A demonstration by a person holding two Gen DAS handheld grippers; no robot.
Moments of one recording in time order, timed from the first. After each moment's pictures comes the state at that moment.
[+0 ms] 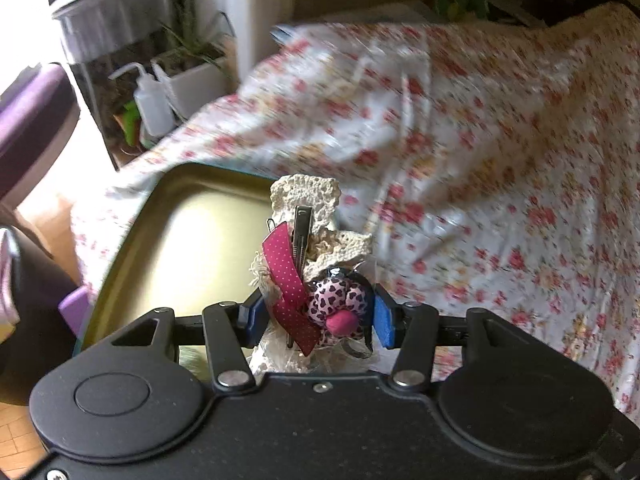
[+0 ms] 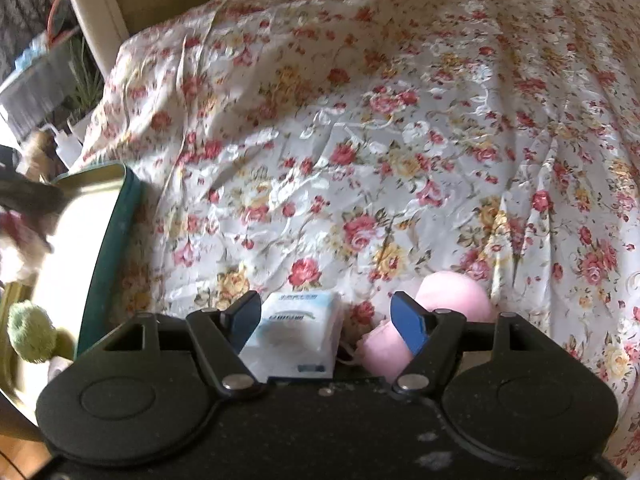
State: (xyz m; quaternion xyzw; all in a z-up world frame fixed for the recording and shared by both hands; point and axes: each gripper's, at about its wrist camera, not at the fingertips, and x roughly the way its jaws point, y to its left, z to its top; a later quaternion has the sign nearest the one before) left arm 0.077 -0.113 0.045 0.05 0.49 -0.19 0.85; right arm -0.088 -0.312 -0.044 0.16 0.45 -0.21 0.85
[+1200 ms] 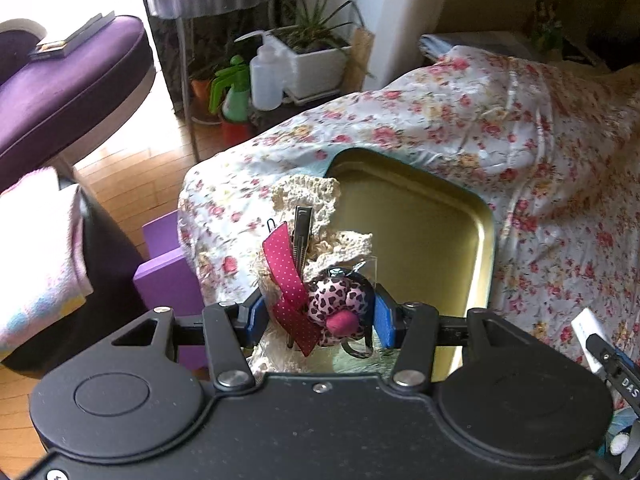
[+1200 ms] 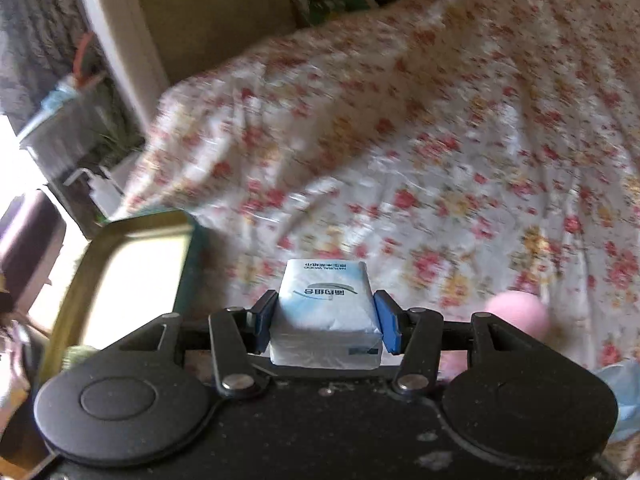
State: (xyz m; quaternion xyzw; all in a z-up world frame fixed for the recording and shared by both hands) left arm 0.116 0.041 0.042 0.01 0.52 -0.14 0.84; right arm -0.084 -0.259 -0.002 0.18 0.36 -0.18 0.90
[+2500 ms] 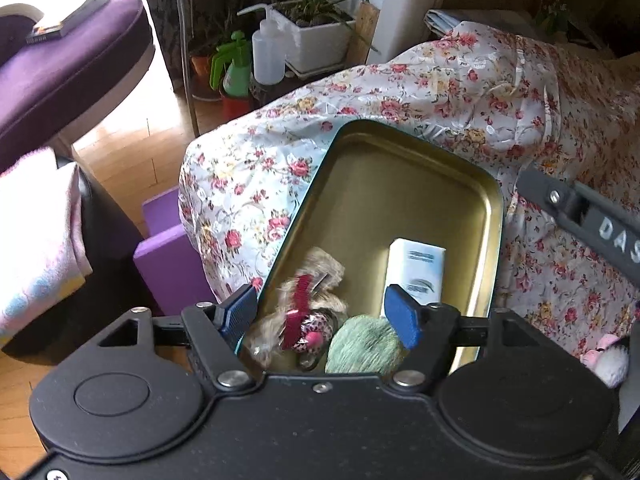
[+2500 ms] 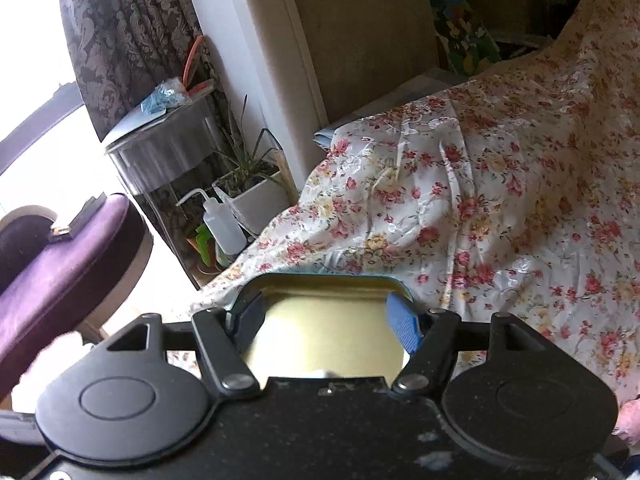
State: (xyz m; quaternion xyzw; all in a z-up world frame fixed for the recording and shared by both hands) left arm 0.115 0.046 0.032 0.01 0.55 -0.14 0.82; right arm 0.033 -0.132 0.053 0.15 0.34 -0.10 0.92
